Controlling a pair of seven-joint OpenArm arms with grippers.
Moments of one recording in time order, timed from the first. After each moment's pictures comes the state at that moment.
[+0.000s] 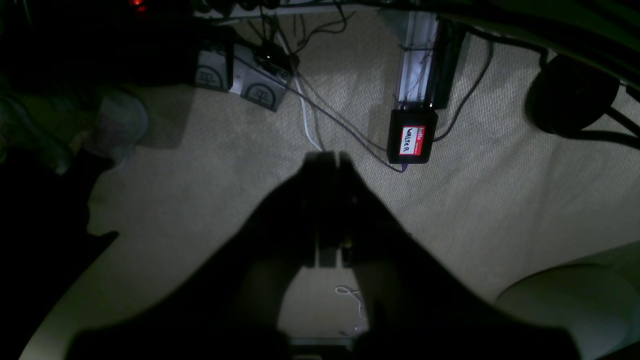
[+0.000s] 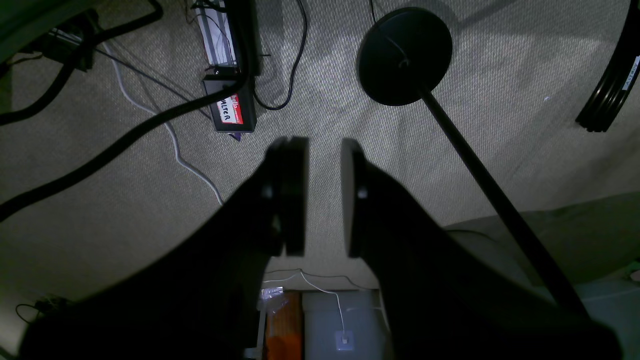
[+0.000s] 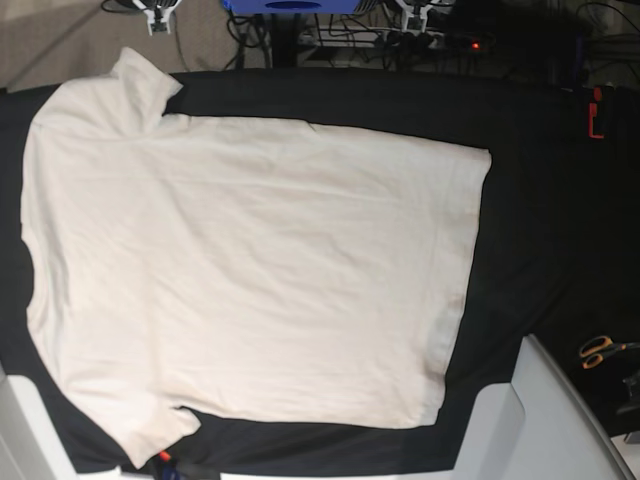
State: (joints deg) left arm 12.1 -4.3 0.5 10.5 0.4 -1.6 -5.5; right arm -11.3 3.4 1.4 10.8 -2.3 0.6 0.1
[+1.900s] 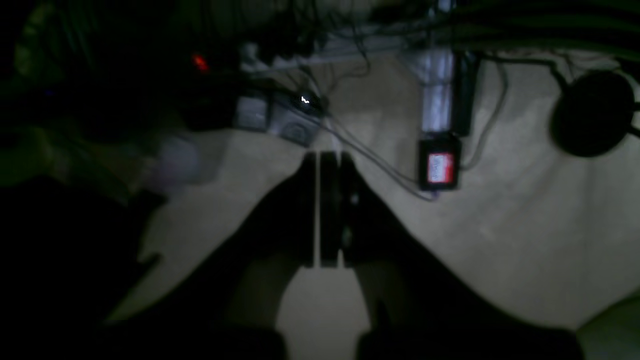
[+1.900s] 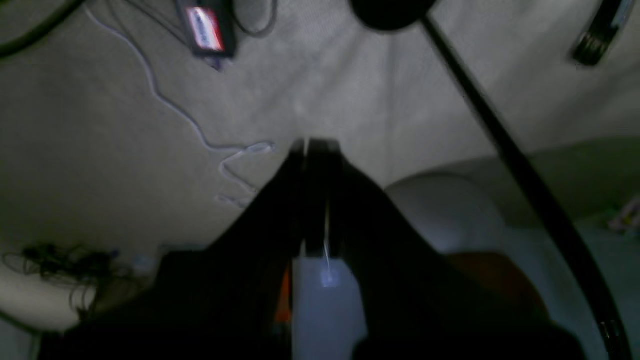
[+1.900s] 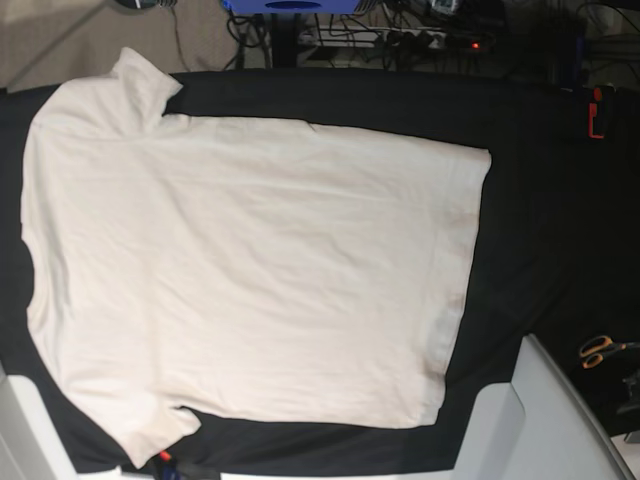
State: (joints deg) left arm 37.0 -9.1 0.5 49.7 0.1 -1.4 -4.3; right arm -36.5 4.5 1.5 61.4 -2.9 -0.3 -35.0
